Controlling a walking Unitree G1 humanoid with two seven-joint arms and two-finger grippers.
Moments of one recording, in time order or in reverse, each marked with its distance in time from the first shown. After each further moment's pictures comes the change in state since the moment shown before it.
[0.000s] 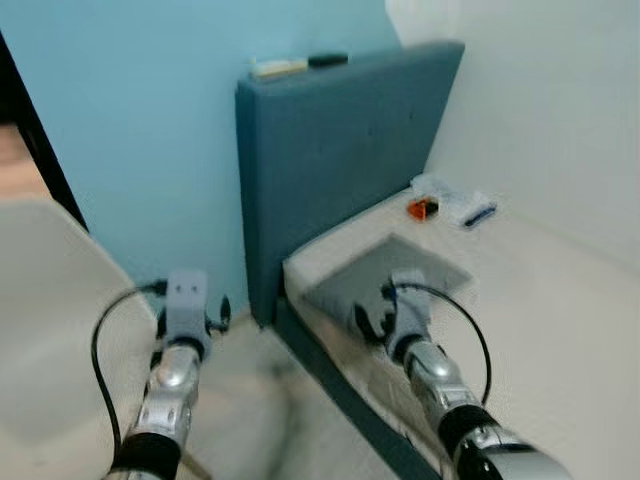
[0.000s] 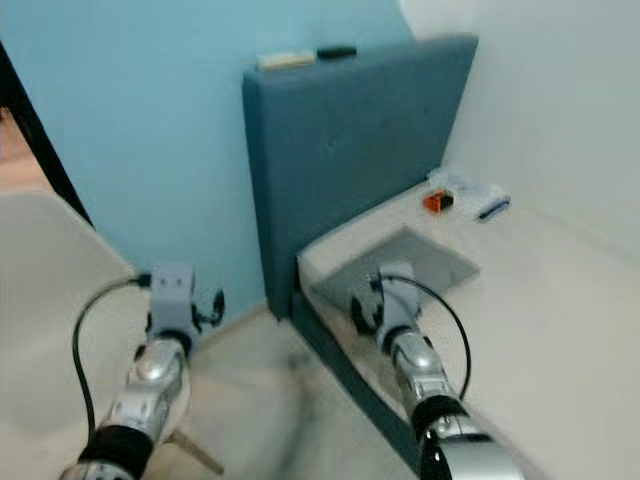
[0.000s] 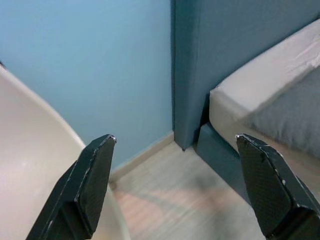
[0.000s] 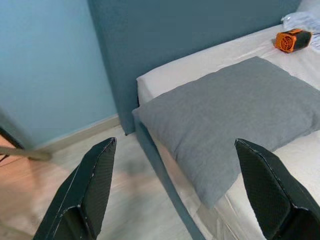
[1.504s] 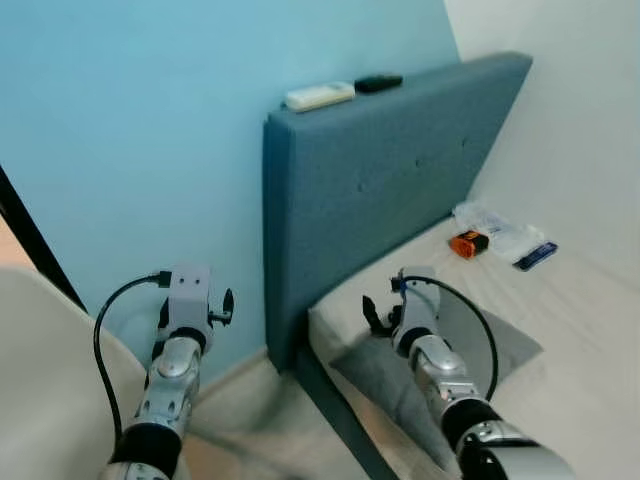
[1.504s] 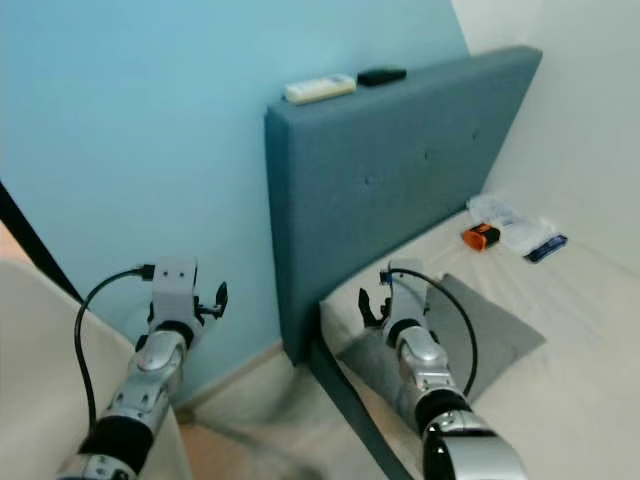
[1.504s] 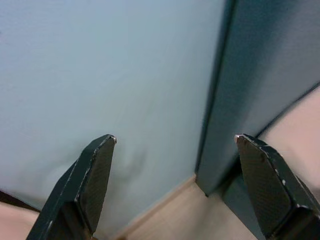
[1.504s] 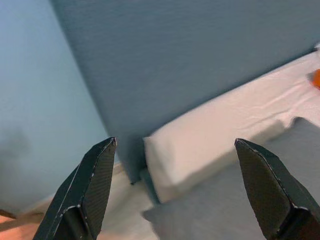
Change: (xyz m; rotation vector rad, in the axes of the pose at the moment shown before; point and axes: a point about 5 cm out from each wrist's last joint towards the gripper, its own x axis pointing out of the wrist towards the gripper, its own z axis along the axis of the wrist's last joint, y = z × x) left arm 0.001 -0.001 0.004 0.012 -0.015 -0.017; right arm -0.001 -0.004 0.001 0.042 -0.018 -0.039
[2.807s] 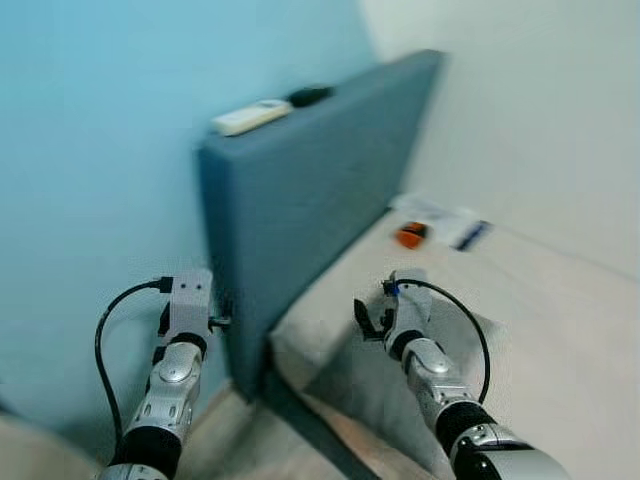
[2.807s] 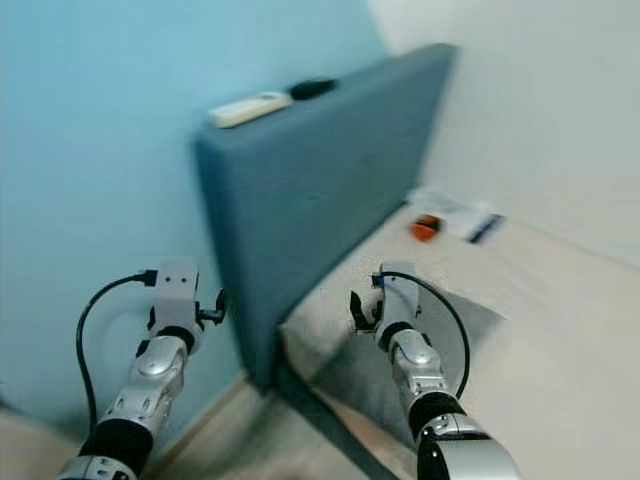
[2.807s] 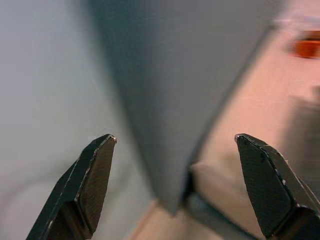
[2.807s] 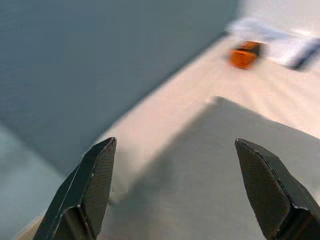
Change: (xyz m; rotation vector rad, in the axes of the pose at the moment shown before) left arm 0.000 -0.007 -0.003 0.030 0.013 -0.037; right arm 0.001 0.002 0.001 0.009 -0.004 0.004
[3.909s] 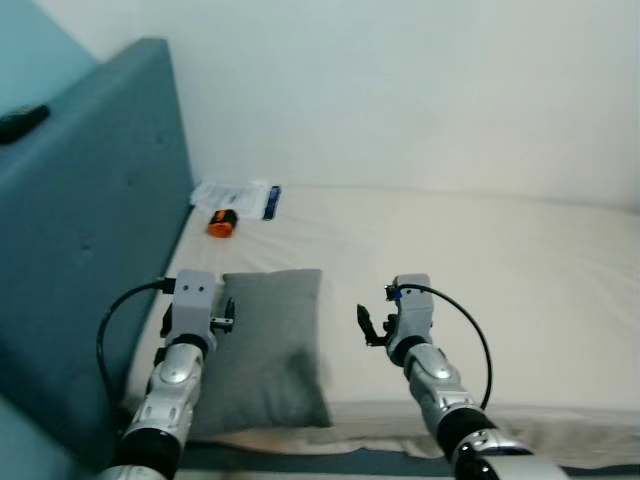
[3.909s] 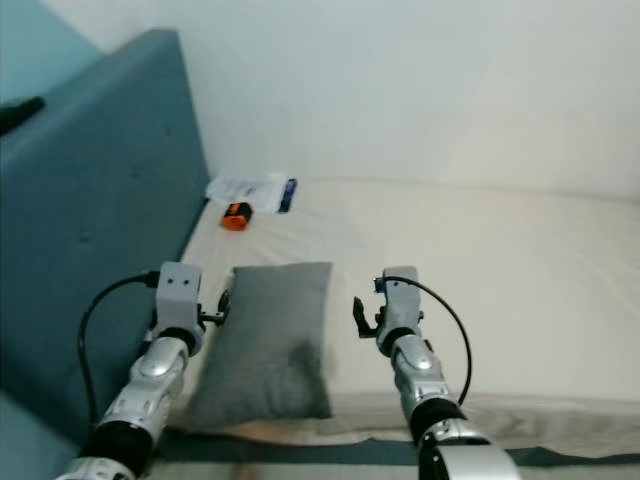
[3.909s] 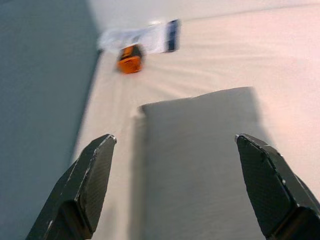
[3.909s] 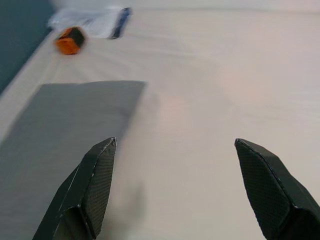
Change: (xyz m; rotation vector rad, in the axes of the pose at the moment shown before) left arm 0.000 -0.001 0.000 0.004 -0.003 -0.005; right arm -0.004 -0.004 -0.007 0.003 0.016 -0.014
